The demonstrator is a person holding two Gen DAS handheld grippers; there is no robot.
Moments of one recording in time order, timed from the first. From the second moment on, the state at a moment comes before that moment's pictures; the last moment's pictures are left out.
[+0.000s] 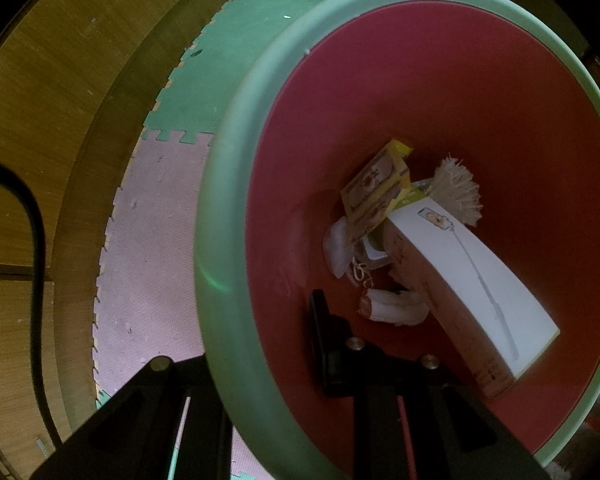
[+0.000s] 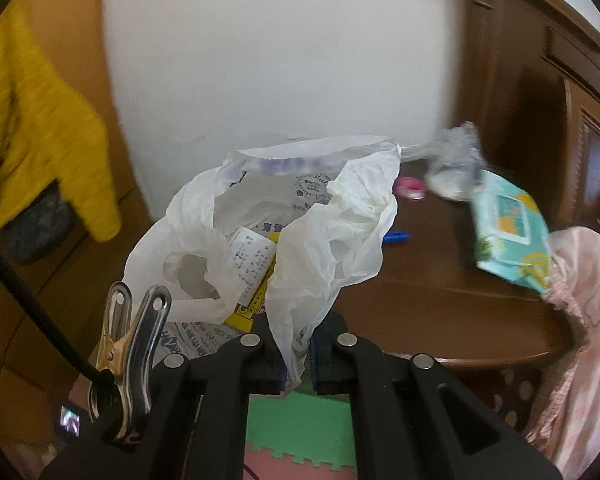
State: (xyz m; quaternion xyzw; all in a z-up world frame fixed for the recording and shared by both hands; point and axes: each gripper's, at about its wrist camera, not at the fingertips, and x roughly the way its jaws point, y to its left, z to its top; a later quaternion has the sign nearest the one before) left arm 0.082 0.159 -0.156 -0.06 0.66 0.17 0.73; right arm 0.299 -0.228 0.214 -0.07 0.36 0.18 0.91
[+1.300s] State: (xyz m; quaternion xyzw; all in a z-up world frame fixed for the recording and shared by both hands) left arm 0.083 0.159 -0.154 -0.07 0.65 0.17 0.73; right arm 0.151 -0.021 -0.019 -0.22 0.50 0.41 0.73
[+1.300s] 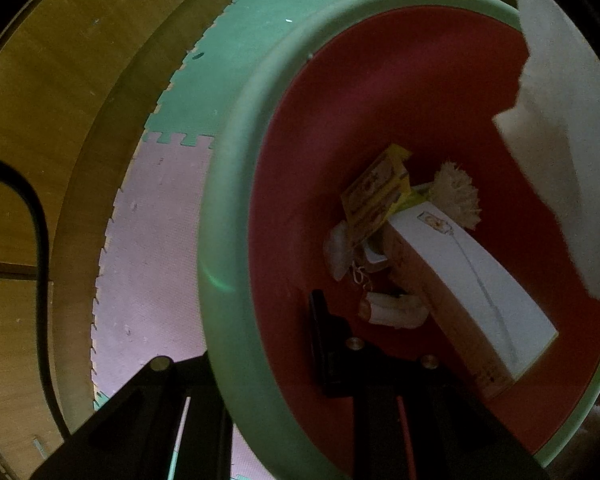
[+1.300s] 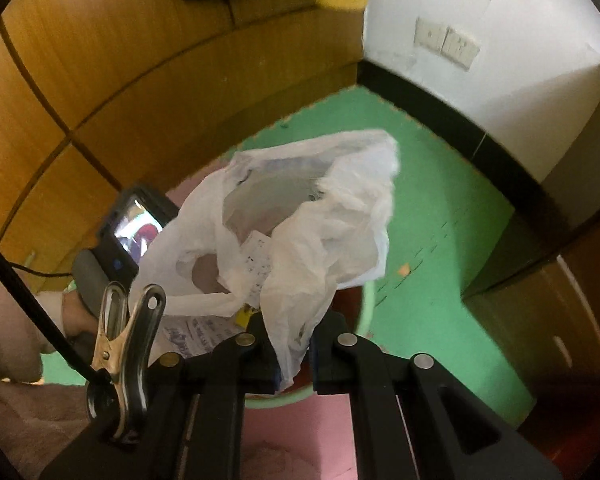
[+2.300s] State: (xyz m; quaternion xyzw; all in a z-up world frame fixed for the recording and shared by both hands) left arm 0.080 0.159 -0.154 -0.07 0.65 0.17 0.73; right arm 0.144 -0.020 0.001 -0.17 0.48 0.46 0.73
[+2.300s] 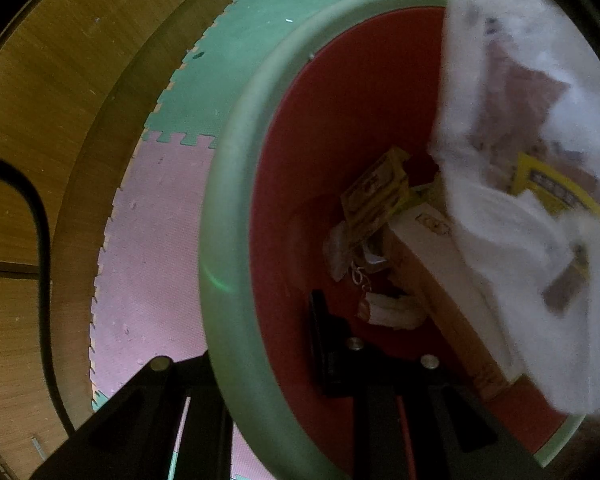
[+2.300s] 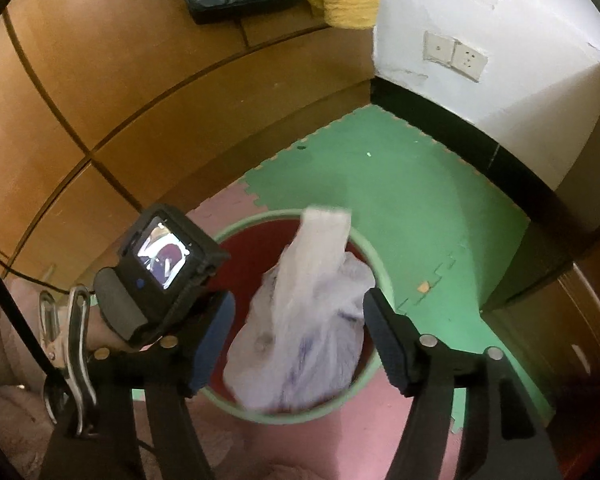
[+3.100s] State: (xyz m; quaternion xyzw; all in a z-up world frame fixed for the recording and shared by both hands) left arm 0.080 0.157 -0.153 -0.07 0.66 0.17 0.73; right arm 0.227 -0.154 0.065 -0.11 0.47 0.28 0.83
